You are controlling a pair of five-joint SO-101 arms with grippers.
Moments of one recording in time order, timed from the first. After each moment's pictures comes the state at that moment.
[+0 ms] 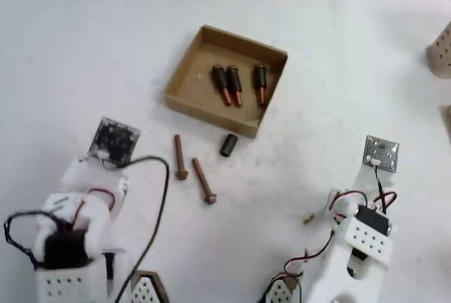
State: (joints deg) left arm -10.2 -80.7 67.3 68.2 -18.5; right arm 27.5 -55.1 80.6 46.0 15.2
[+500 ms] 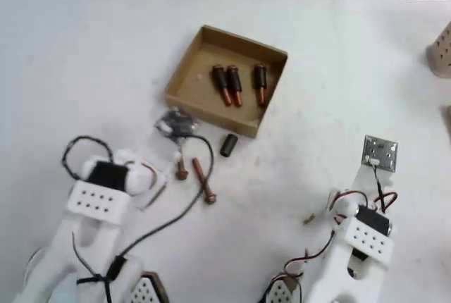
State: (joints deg) left arm 10.9 -43.7 60.0 66.4 -18.9; right arm 27.5 -55.1 80.6 46.0 16.6
